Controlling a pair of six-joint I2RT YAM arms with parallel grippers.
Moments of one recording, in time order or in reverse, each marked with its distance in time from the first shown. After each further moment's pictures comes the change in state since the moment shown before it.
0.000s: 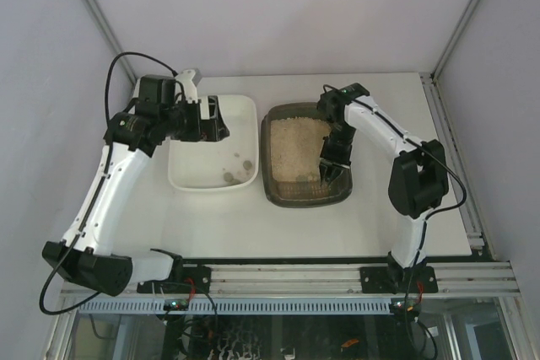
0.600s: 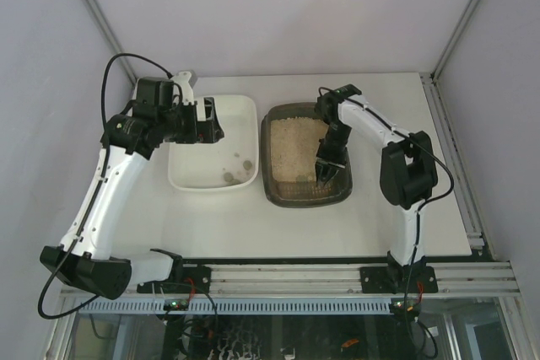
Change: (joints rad) left arm 0.000 -0.038 0.000 -0.036 -0.076 0.000; right arm -0.020 0.105 0.031 0.003 -0.072 -0.029
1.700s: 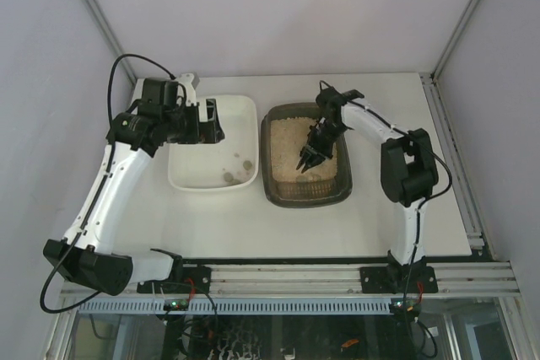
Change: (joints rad) left arm 0.000 0.026 -0.017 0.008 -0.021 -0.006; right arm -0.018 0.077 0.019 0.343 -0.222 -0.003
